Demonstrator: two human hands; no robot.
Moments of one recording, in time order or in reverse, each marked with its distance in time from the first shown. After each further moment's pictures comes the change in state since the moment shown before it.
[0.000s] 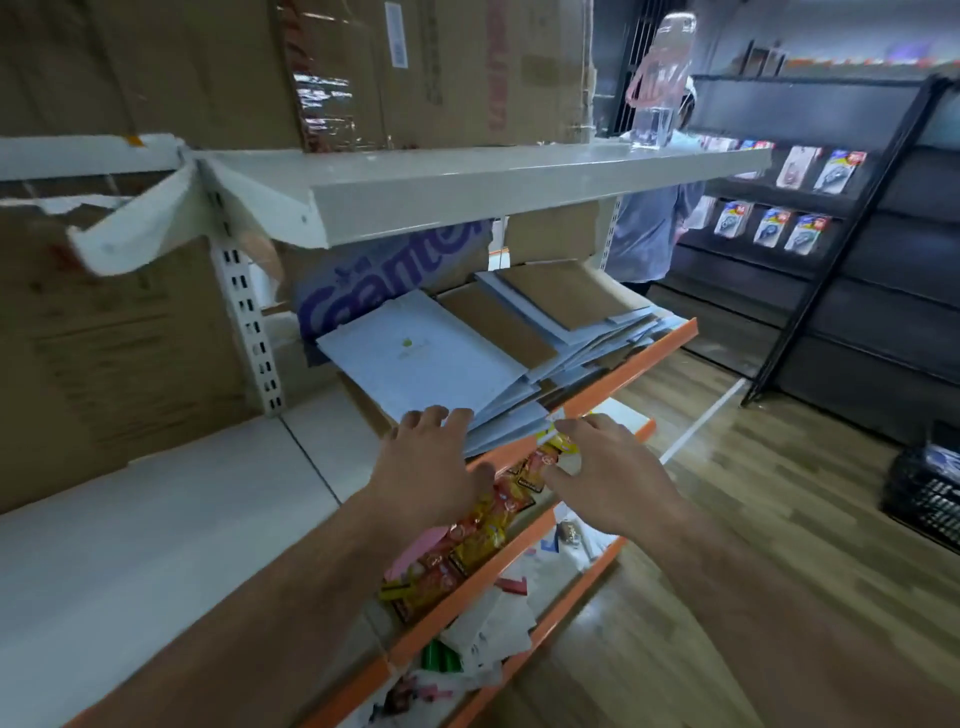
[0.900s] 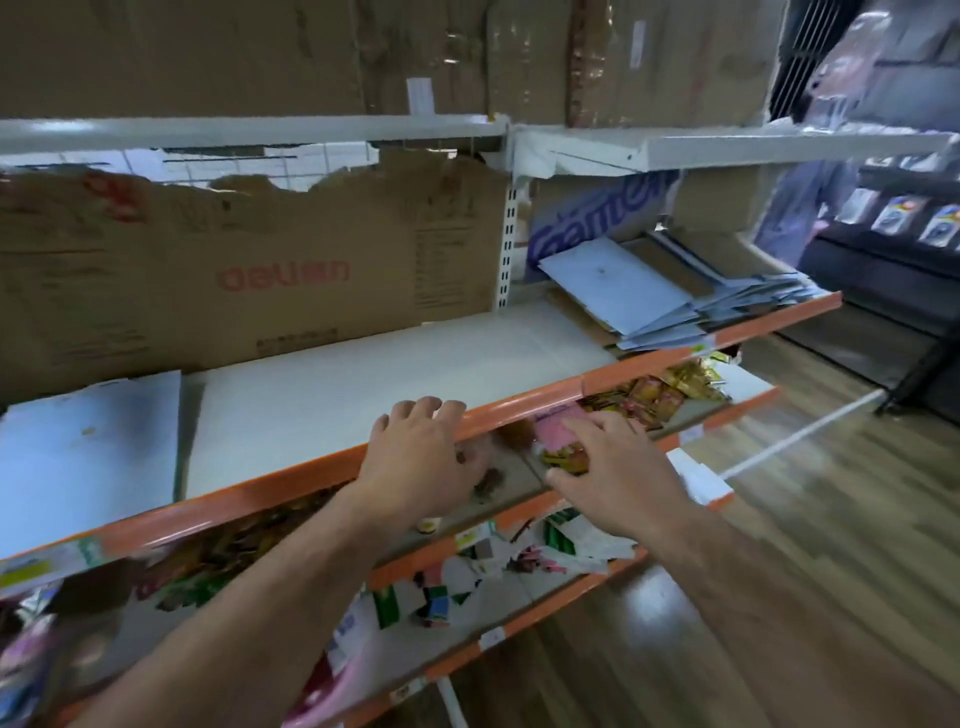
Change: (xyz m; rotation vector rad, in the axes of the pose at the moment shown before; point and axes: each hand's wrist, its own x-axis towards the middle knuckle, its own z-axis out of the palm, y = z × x) left_hand -0.381 -0.153 -0.077 0.031 0.052 -0.250; right_hand -0.274 -0.226 0.069 -0.056 -0.070 -0.247
